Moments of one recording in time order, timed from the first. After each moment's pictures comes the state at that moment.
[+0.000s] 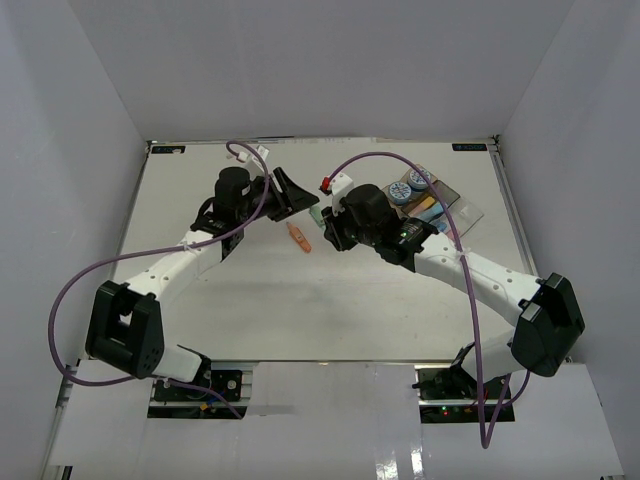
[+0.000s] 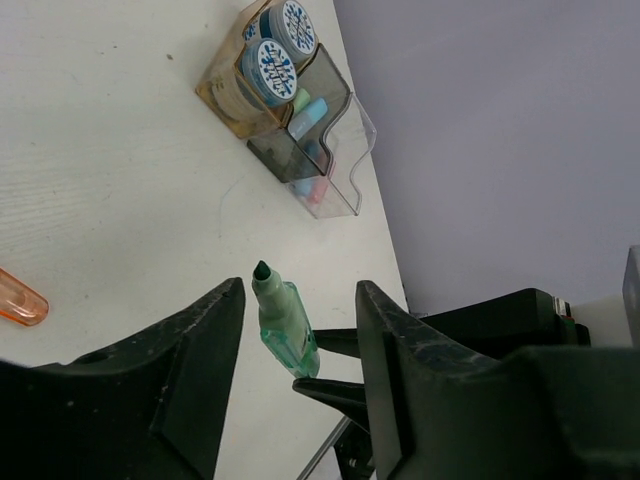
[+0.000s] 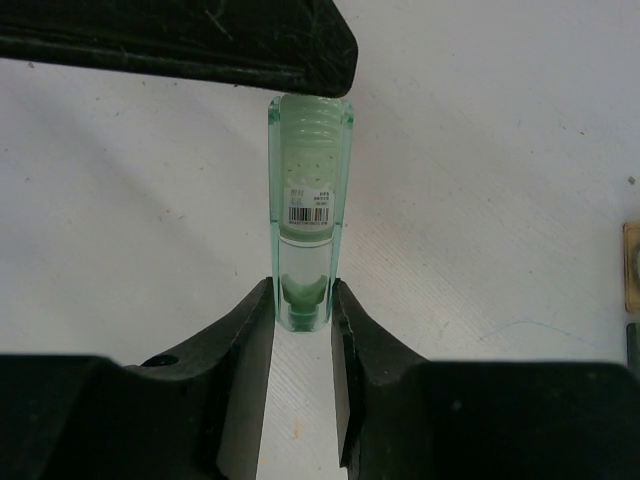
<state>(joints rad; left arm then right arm) -0.40 1.41 0.99 0.16 0.45 -0.85 0.85 1.43 1.16 -0.29 0.03 0.06</state>
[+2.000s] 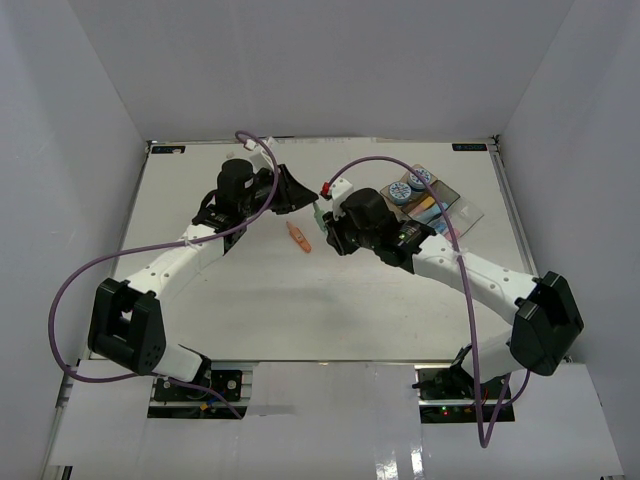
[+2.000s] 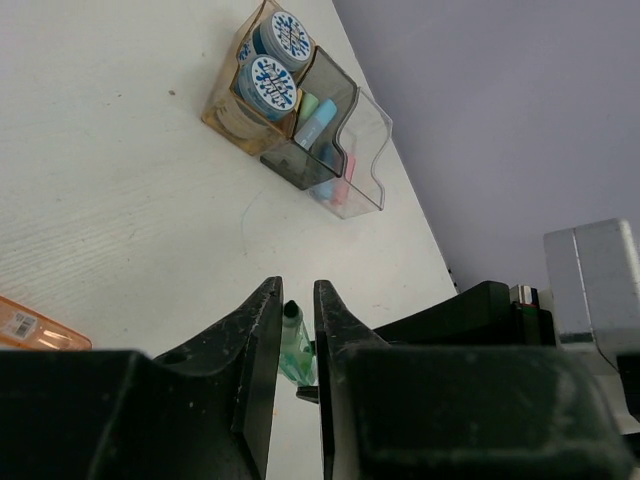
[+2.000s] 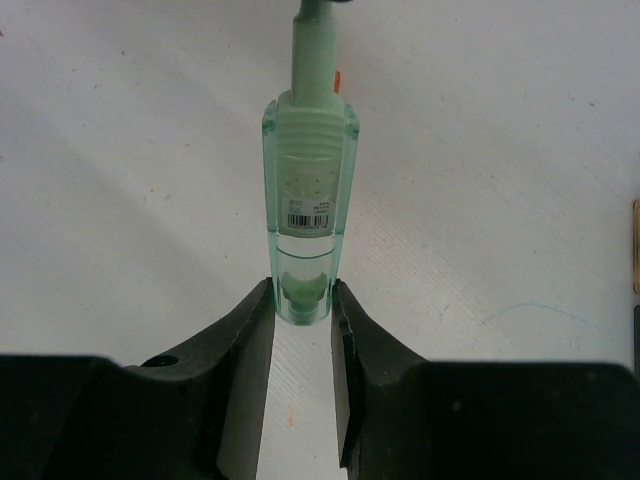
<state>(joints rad) -0.43 1.44 1.07 0.11 0.46 -0.66 0.85 1.44 1.13 -0.30 0.03 0.05</state>
